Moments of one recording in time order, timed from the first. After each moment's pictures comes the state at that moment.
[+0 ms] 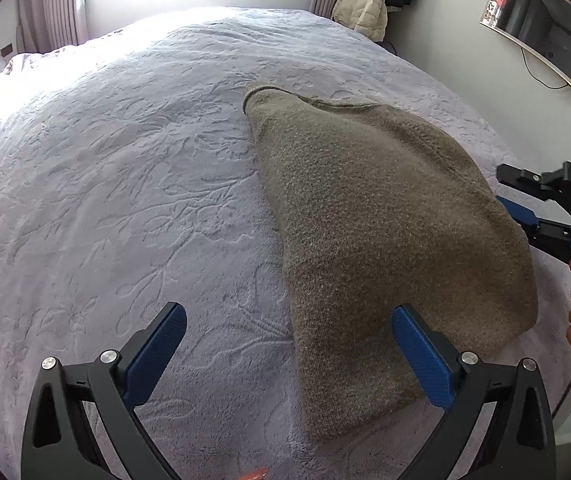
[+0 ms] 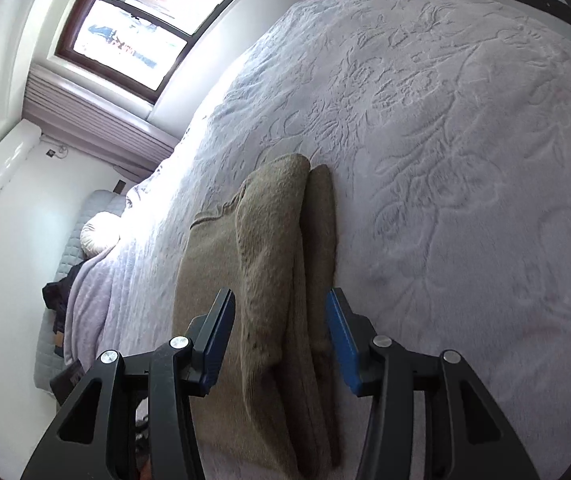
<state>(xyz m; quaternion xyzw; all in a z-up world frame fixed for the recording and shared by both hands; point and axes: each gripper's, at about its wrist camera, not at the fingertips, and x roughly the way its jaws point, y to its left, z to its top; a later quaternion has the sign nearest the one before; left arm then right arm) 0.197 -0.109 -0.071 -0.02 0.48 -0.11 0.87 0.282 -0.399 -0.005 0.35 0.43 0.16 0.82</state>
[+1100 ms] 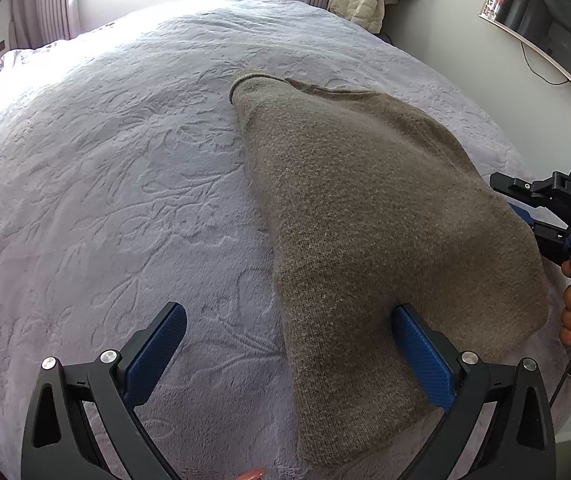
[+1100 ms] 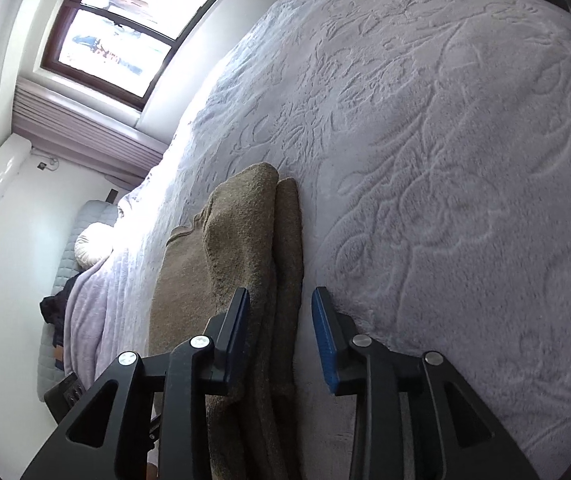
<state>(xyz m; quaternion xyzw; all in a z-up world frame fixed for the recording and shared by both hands) 0.211 -0.119 -0.082 -0.02 0.49 -0.12 0.86 0.277 -0.439 -0.029 0.37 0.43 0.14 0.81</state>
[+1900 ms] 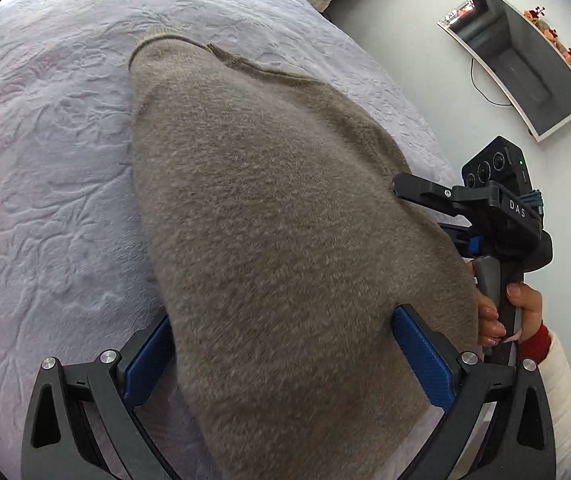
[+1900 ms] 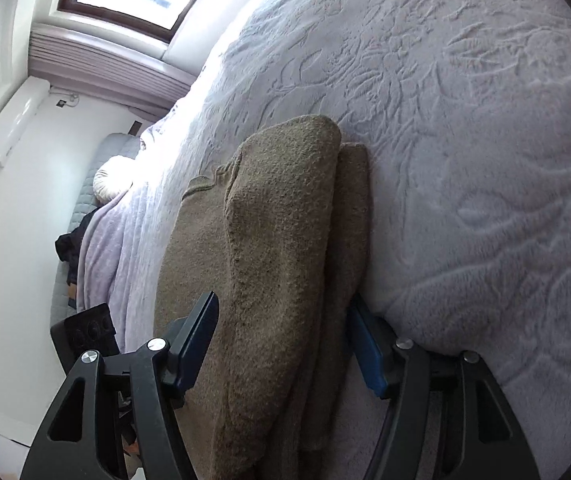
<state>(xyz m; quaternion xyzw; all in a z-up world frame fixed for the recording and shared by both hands) 0.276 -0.128 -0.105 -0.14 0.54 -0.28 0.78 0.343 -0.390 -0.046 0.32 0.51 0.24 0.76</state>
